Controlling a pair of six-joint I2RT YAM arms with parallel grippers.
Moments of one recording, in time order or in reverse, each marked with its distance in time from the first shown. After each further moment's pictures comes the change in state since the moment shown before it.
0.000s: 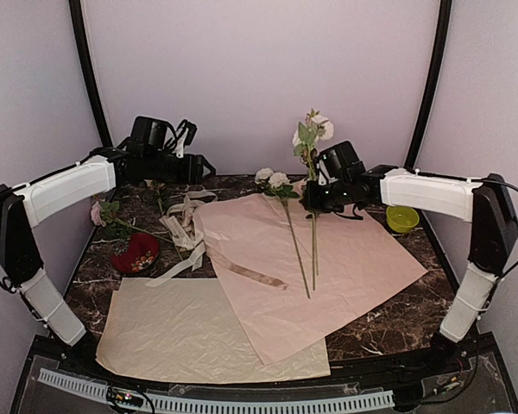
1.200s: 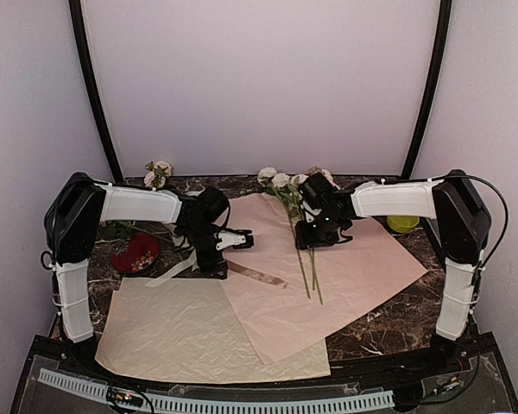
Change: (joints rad) left arm -0.203 0.400 -0.037 -0.340 -0.076 0.881; right arm 0.043 0.211 0.032 -0.243 0.032 -0.095
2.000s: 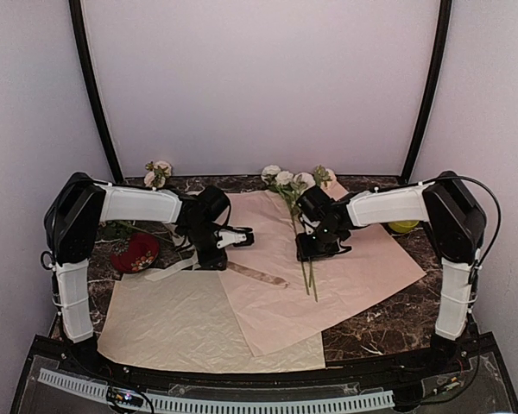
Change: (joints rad) left arm -0.007 -0.003 0.005 0.020 -0.023 -0.010; right arm 0.012 0.035 -0.072 0.046 0.007 0.000
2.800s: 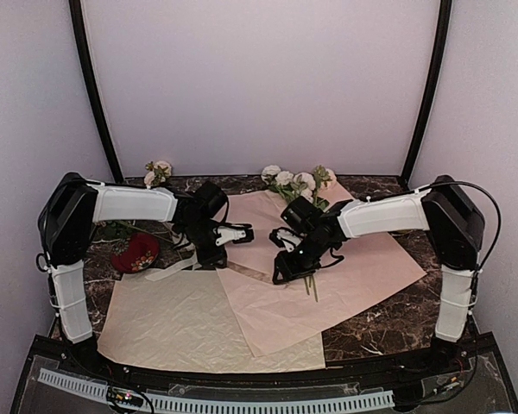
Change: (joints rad) left arm 0.000 -0.042 -0.014 0.002 0.026 -0.006; right arm 0.124 -0.022 -0.016 -0.003 -0.334 -0.071
